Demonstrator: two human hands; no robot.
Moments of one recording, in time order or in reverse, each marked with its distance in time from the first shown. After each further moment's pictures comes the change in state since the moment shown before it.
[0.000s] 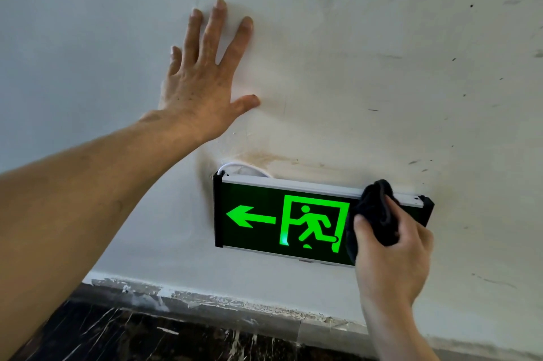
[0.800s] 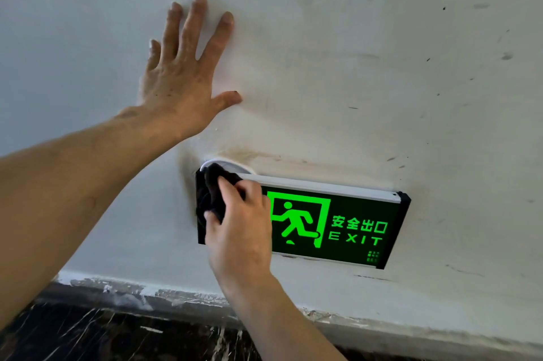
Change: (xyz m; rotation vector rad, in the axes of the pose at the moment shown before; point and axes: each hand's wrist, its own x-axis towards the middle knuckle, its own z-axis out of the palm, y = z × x) left_hand -0.001 0.000 0.001 -0.015 0.002 -0.012; right_hand -0.078 -0.053 0.087 -0.302 -0.558 -0.575
